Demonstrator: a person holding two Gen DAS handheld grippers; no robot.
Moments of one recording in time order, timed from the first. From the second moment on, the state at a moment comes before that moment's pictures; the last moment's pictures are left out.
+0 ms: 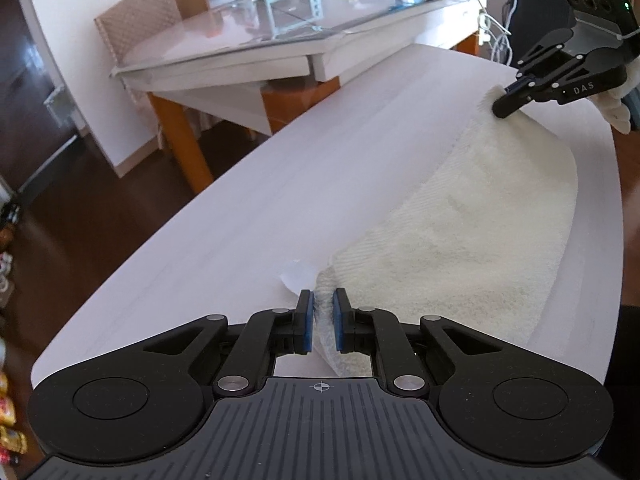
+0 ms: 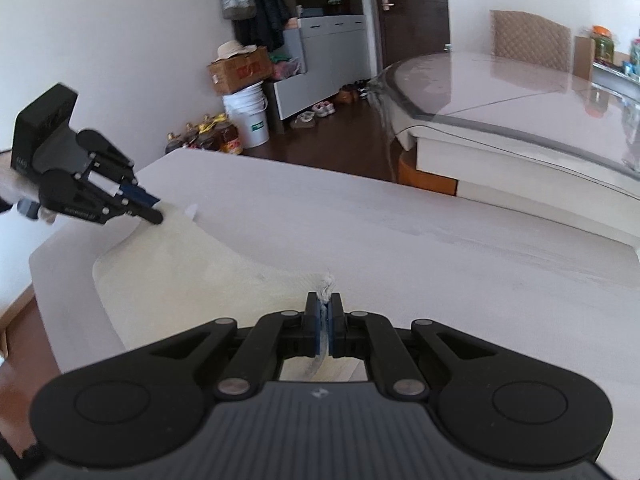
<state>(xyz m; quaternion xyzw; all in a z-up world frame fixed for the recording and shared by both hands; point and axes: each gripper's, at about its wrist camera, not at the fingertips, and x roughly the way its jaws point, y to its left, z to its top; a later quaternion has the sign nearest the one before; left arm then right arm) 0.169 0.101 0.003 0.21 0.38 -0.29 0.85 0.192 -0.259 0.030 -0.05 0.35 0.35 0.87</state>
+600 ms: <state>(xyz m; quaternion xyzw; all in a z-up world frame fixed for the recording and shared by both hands) 0.180 0.115 -0.014 0.20 0.39 -0.24 0.86 0.200 -0.259 0.011 -0.07 0.36 0.28 0.89</state>
